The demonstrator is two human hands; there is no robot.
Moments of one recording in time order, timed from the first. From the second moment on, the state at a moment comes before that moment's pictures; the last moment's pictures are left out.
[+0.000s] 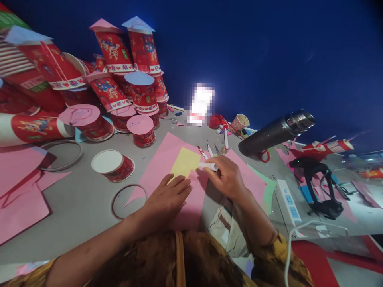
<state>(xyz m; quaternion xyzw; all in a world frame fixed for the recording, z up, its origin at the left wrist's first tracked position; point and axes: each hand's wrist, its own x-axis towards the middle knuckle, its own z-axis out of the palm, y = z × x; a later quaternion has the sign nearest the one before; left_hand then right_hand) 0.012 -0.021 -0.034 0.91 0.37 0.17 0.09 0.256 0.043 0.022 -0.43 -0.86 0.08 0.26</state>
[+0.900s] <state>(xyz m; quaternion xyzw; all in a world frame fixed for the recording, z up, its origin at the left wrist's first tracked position) 0.008 0.002 -0.027 0.80 0.53 0.26 0.15 0.323 0.029 -0.010 -0.64 -0.70 0.16 0.28</state>
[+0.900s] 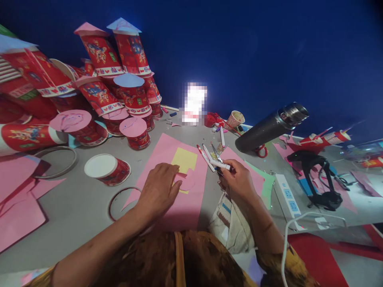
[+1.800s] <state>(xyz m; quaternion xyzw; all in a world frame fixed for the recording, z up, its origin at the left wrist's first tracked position) 0.012 -0.005 -0.006 0.59 0.58 0.37 0.42 0.236 0.020 0.011 -0.55 -0.63 0.52 0.16</state>
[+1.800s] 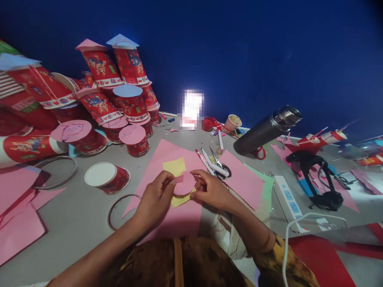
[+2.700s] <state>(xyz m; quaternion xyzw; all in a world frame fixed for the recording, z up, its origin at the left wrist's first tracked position) 0.010 -0.001 0.006 0.49 0.58 0.42 0.49 0.226 0.018 0.010 -0.55 -0.63 0.44 0.32</state>
